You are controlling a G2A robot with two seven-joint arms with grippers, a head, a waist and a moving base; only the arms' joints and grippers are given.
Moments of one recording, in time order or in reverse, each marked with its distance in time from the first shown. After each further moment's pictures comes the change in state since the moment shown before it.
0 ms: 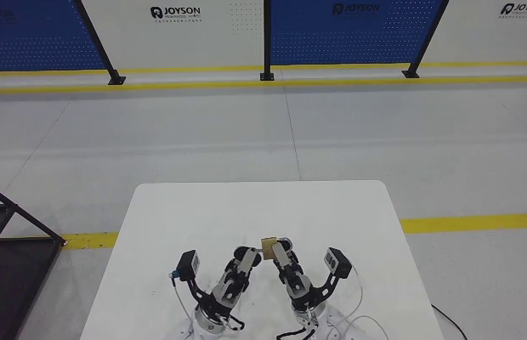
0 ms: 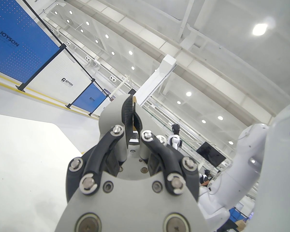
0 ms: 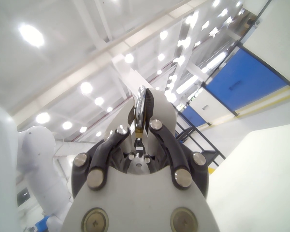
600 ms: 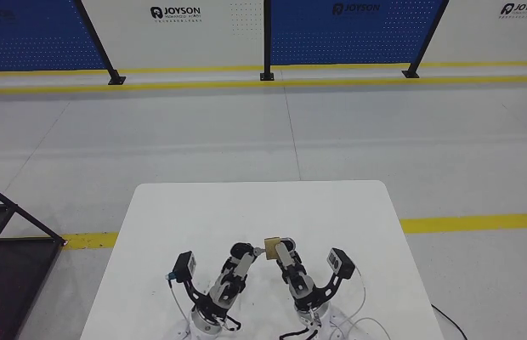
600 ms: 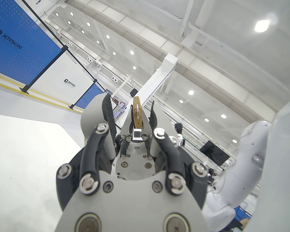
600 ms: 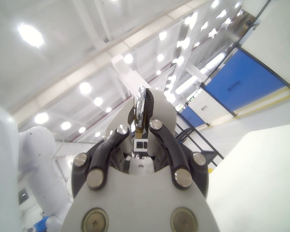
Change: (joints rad) left arm 0.014 0.000 -0.031 0.015 0.017 -0.036 0.006; right arm -0.028 -0.007 0.044 -0.010 0.006 -0.021 0.037
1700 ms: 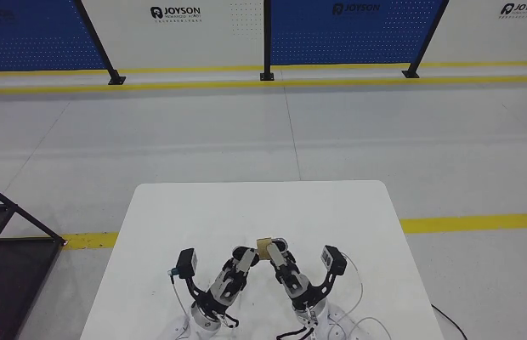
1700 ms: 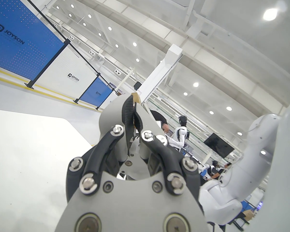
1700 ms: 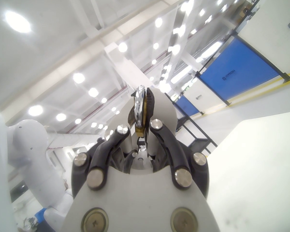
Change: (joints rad) left arm -0.010 -0.004 -0.023 0.010 0.031 0.030 -0.054; right arm -0.011 -0.013 0.028 -0.013 0.030 0.031 0.142
